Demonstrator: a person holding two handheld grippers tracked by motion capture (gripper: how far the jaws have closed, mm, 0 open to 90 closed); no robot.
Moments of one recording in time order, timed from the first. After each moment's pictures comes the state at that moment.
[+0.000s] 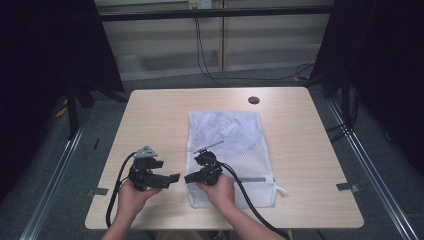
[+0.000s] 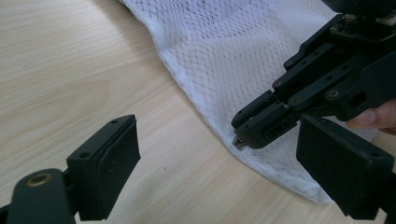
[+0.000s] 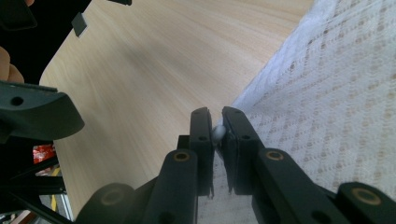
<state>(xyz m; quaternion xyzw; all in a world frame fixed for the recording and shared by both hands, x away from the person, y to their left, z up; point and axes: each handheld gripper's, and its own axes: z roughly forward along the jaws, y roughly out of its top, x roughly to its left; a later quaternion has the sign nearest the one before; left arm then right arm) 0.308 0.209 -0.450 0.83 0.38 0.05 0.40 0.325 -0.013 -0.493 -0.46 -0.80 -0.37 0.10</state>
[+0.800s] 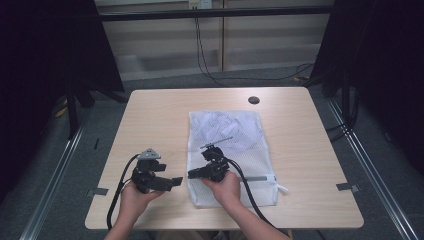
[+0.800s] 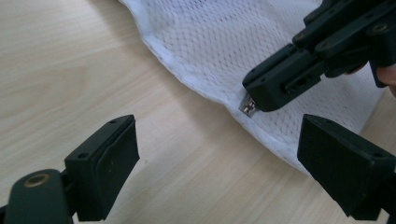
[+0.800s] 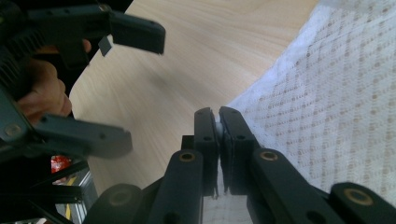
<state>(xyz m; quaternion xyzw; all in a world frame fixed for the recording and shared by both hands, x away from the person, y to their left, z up) 0.305 0.201 -0.457 0.84 0.38 0.02 0.39 0.324 -0.032 -0.474 -0.46 -0.78 -0.41 0.11</state>
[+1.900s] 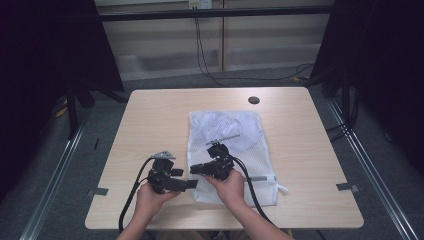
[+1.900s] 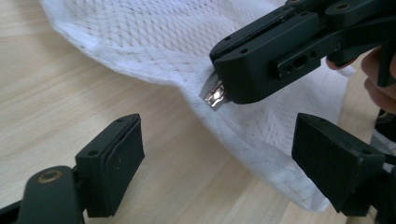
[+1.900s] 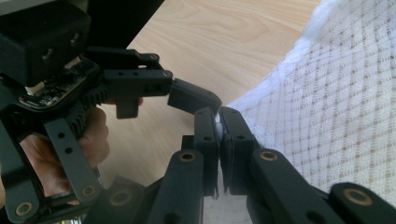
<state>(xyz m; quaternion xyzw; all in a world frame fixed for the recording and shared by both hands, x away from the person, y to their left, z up) 0.308 0.166 -0.471 0.82 0.38 -0.06 0.42 0.318 -0.044 -0.457 -0.46 -0.76 -0.44 0.09</state>
